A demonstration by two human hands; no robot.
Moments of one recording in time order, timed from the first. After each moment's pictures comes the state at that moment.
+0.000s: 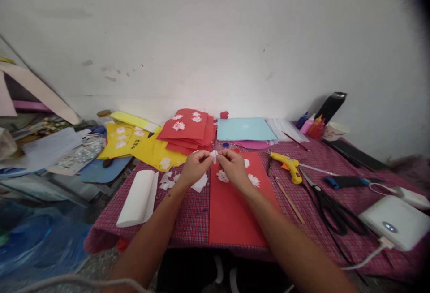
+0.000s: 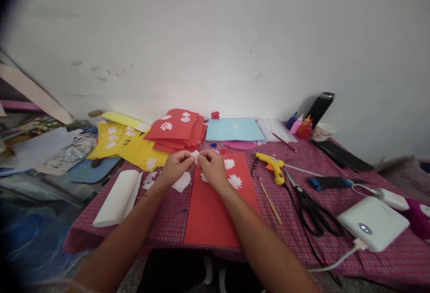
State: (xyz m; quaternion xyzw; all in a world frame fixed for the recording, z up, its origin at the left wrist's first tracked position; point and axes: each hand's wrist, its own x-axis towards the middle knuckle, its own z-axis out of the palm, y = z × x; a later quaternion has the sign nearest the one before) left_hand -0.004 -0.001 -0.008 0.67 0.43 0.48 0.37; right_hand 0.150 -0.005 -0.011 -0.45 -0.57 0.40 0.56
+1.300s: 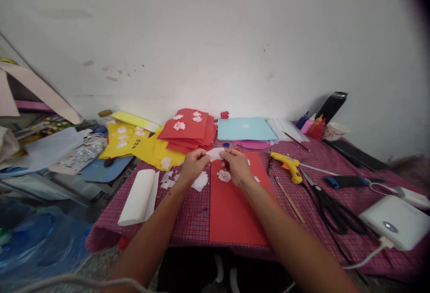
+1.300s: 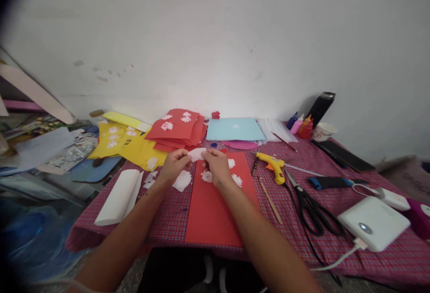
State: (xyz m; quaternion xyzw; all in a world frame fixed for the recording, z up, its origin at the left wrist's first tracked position) left_hand -0.007 0.004 -0.014 0.61 0.45 0.51 0.41; right_hand 0.153 0.002 -0.013 -0.42 -0.39 0.58 0.58
